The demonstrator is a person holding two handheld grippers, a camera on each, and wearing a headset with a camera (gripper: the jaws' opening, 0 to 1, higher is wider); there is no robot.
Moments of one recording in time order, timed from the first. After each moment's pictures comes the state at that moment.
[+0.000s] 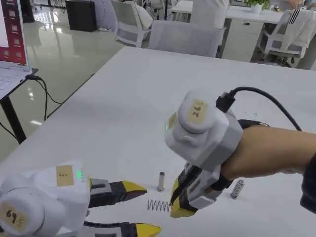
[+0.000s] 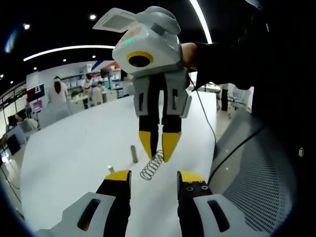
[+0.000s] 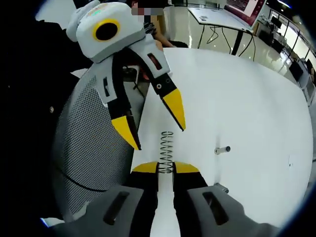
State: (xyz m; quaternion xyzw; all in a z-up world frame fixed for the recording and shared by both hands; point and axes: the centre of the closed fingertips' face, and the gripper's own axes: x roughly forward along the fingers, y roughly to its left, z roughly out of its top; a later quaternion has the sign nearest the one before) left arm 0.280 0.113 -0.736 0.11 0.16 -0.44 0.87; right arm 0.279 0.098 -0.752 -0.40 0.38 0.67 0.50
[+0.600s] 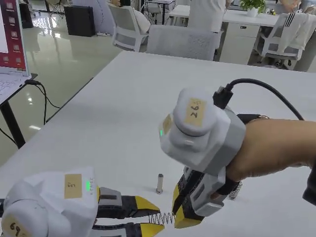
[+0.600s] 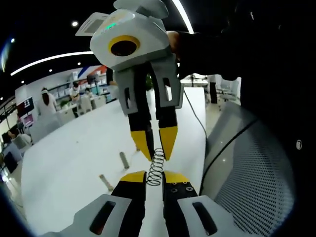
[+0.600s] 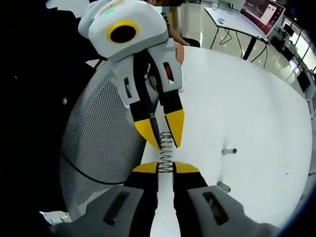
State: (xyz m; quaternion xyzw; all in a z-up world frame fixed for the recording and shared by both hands) left arm 0.266 0.097 -0.733 0.16 0.14 -0.48 0.85; right arm 0.257 0.090 -0.741 -0.43 0.37 0.69 0.46
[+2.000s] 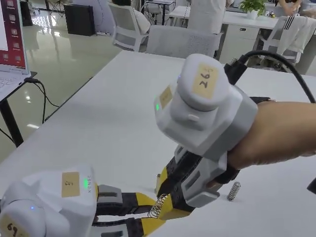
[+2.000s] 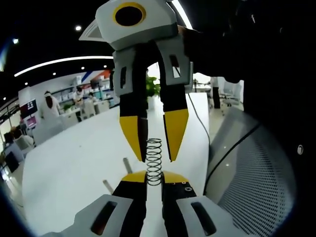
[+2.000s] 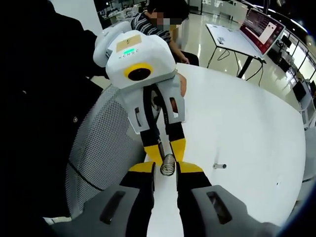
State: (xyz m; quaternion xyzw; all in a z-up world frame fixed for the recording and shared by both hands) left arm 0.273 0.096 -0.723 0.14 0.12 -0.47 0.86; right arm 0.250 0.114 -0.707 -0.42 0.32 0.70 0.48
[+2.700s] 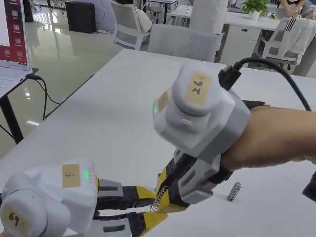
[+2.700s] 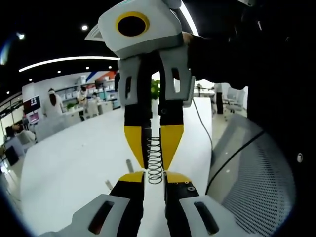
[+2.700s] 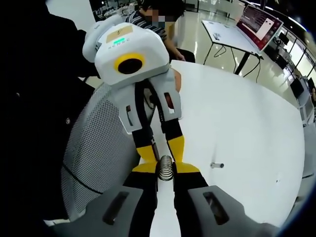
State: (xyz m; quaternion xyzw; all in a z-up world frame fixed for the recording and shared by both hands) left arm 0.279 0.101 -0.719 0.12 0.11 -0.46 0.87; right arm 0.261 0.120 -0.712 -0.42 0.33 0.69 0.49
